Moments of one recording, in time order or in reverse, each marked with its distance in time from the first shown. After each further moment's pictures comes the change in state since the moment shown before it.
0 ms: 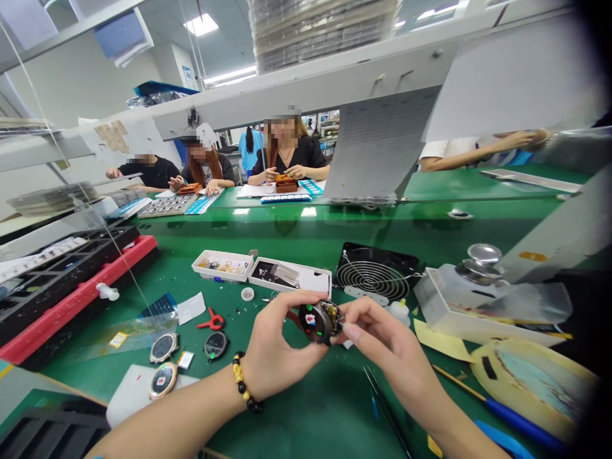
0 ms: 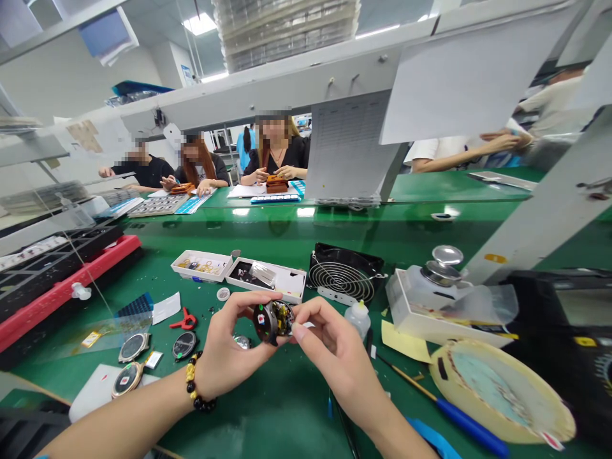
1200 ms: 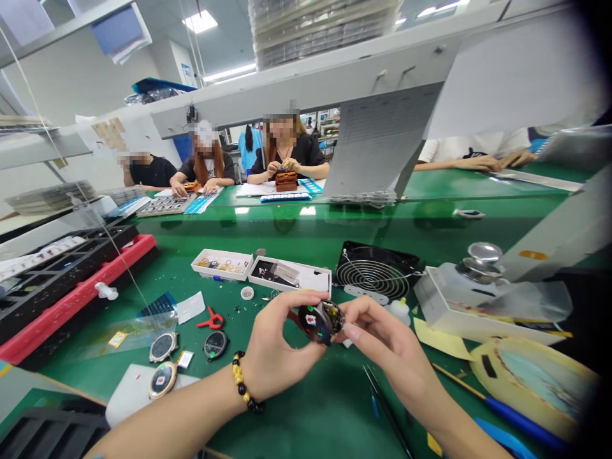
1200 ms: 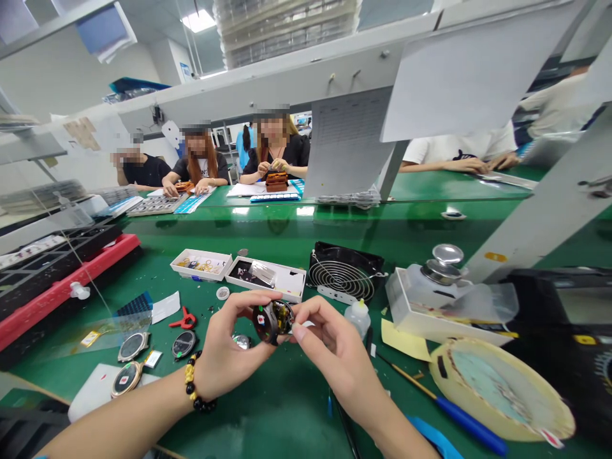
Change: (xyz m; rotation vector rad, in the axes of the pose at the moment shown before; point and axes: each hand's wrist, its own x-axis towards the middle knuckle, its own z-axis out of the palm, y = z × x) left_hand 0.000 0.000 0.000 0.006 0.004 0.040; right_hand 0.000 0.001 0.000 -0.018 -0.011 -0.005
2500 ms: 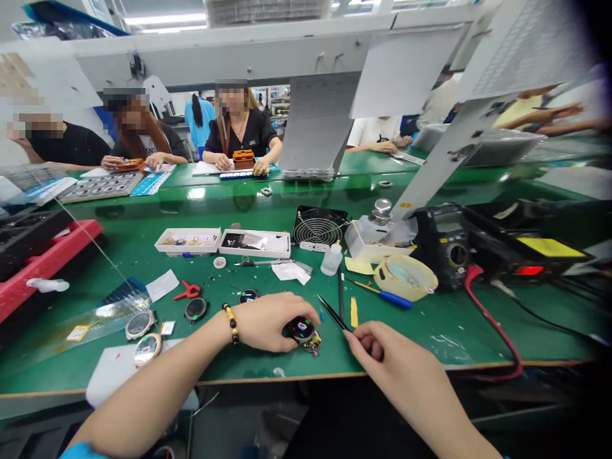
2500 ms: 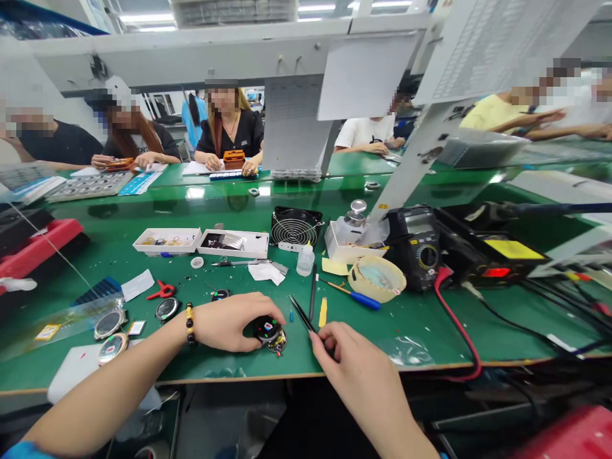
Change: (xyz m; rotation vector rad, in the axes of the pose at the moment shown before) left_hand -0.002 -0.005 -0.013 0.071 -1.201 0.057; right_hand -0.143 -0.011 0.002 -1.240 0.302 0.216
